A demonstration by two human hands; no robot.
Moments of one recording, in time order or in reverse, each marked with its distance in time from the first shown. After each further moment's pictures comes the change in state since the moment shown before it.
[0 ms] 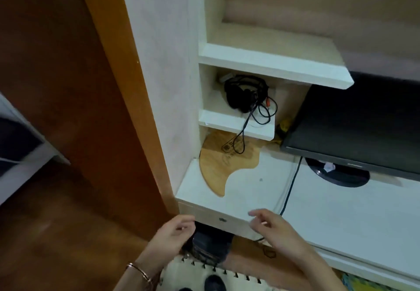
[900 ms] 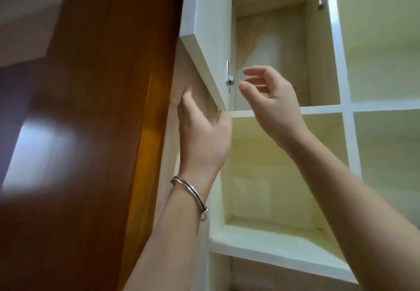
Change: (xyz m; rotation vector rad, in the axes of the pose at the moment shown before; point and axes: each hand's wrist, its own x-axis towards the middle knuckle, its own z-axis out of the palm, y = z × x) left_hand -0.100 0.524 -0.138 -0.236 0.956 1.492; right_hand -0.126 -0.520 -0.249 0.090 0.961 -1.632
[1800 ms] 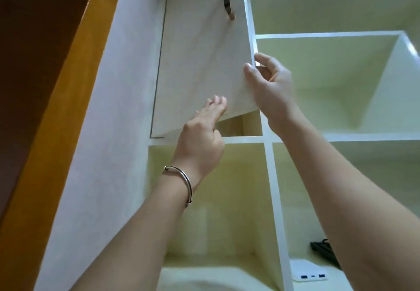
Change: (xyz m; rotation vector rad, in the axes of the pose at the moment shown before) left_hand 0.031 0.005 0.096 0.083 -0.279 0.487; right_hand 0.067 0.005 -0.094 -0.022 0.276 0.028
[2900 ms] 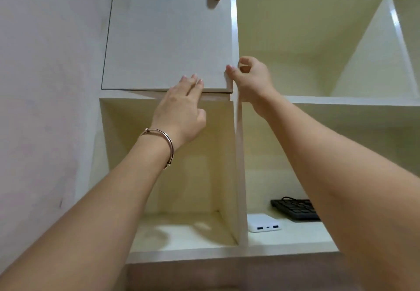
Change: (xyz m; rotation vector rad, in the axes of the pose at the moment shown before) left_hand -0.010 -0.011 0.050 0.343 -0.286 -0.085; right_hand 0.000 0.077 -0.038 -0.445 -0.112 0.267
